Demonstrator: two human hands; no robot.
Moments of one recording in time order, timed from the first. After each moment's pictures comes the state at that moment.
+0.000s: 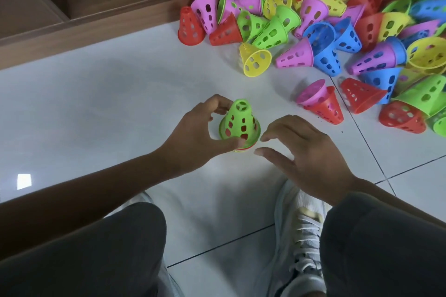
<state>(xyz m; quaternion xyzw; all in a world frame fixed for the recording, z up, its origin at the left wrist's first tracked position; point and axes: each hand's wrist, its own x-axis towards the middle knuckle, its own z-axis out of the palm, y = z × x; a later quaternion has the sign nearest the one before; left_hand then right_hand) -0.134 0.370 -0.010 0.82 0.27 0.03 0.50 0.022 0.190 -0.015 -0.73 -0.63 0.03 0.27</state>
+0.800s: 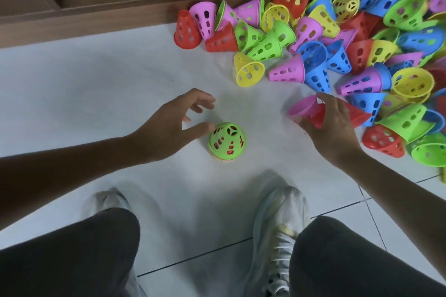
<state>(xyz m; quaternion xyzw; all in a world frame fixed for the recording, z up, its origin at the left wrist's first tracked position) -0.130 0.405 -0.026 0.84 0.25 0.05 0.48 0.137 0.186 -0.051 -0.90 -0.35 0.16 0.20</state>
